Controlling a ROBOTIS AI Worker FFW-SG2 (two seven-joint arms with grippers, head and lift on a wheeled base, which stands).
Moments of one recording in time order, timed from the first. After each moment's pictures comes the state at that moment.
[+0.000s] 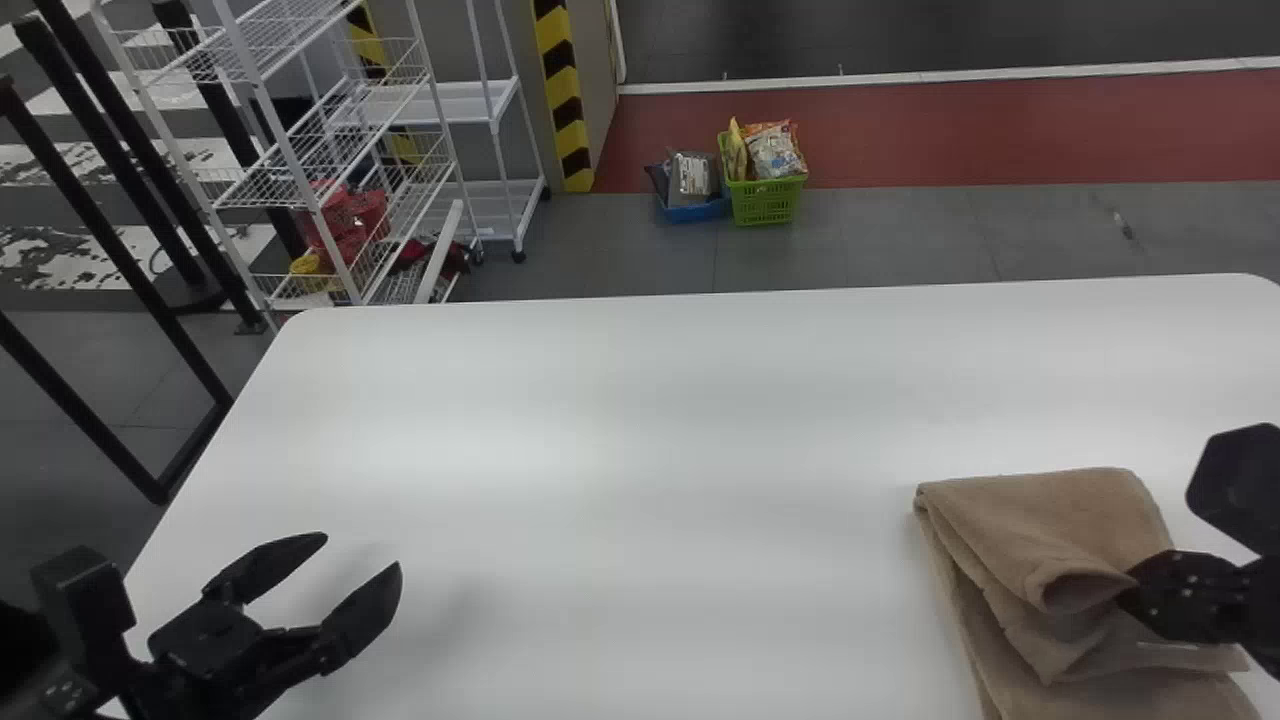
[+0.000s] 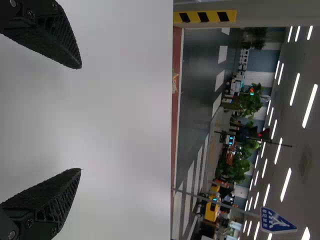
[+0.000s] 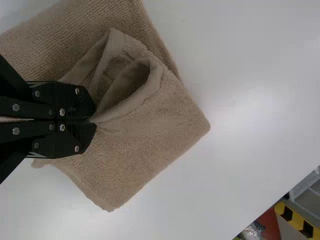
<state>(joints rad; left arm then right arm) 0.36 0.00 0.61 -1.88 0.05 0.31 -0.96 0.22 -0.20 -0.03 -2.19 1.00 0.61 1.36</state>
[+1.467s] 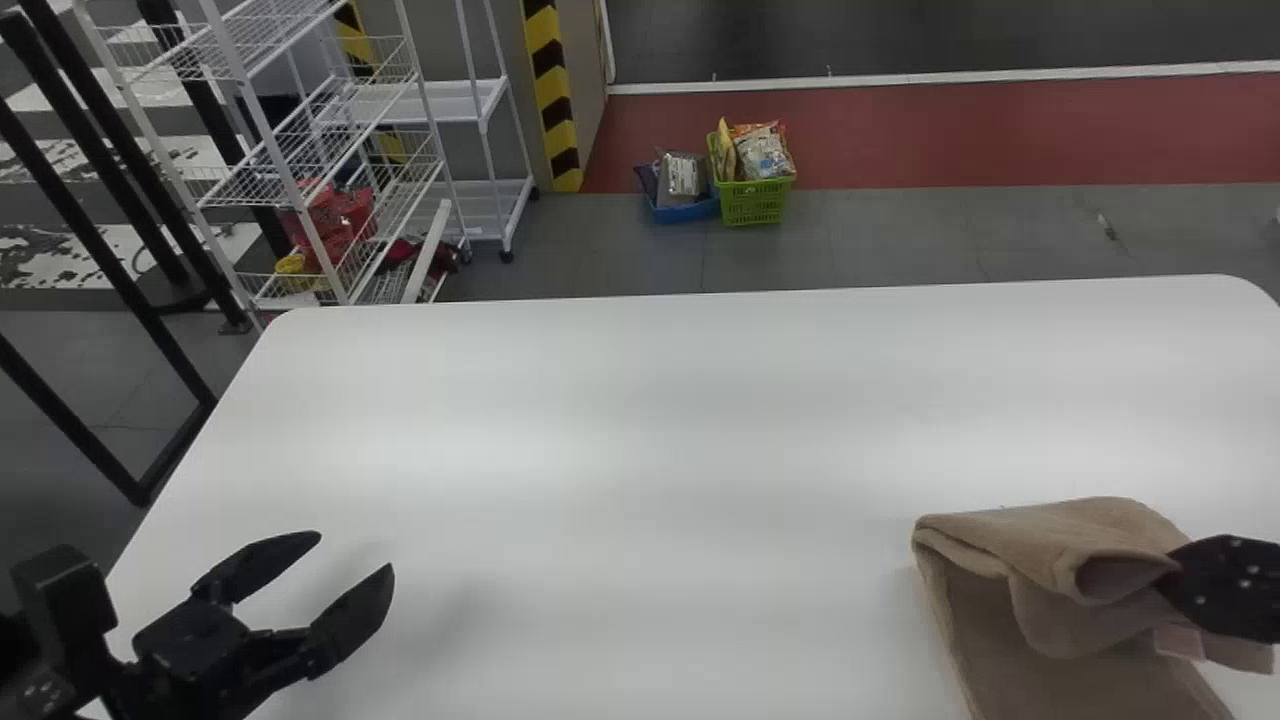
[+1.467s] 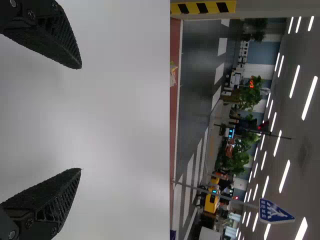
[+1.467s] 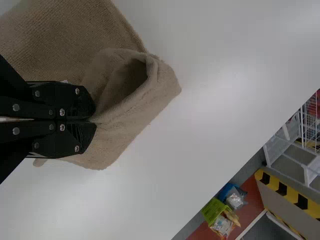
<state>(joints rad) 0.36 0.00 0.60 -1.90 0.04 0.32 -0.98 0.32 -0.23 -0.07 -2.41 0.94 0.76 1.36</state>
